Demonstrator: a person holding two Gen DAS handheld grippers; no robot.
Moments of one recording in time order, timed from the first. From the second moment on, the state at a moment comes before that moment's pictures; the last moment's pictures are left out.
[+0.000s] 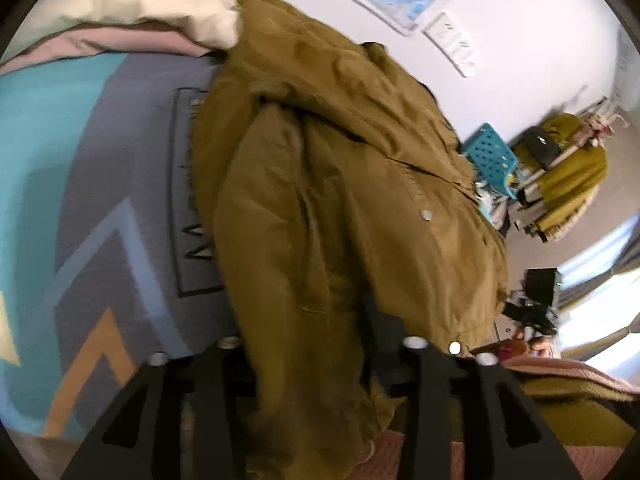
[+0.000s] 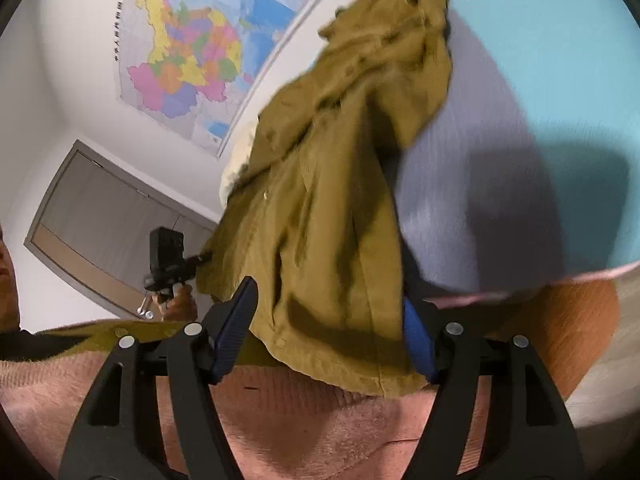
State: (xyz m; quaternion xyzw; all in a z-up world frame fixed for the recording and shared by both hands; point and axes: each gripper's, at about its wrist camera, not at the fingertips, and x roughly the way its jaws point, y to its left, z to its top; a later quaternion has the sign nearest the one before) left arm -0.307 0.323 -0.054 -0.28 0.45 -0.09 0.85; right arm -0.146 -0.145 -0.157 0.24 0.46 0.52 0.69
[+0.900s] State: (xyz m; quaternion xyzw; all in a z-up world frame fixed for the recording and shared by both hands) left arm -0.316 0.346 0.028 -0.33 0.33 -0.11 0.88; right arm -0.178 -0.154 -0.013 0.24 0.26 0.59 0.73
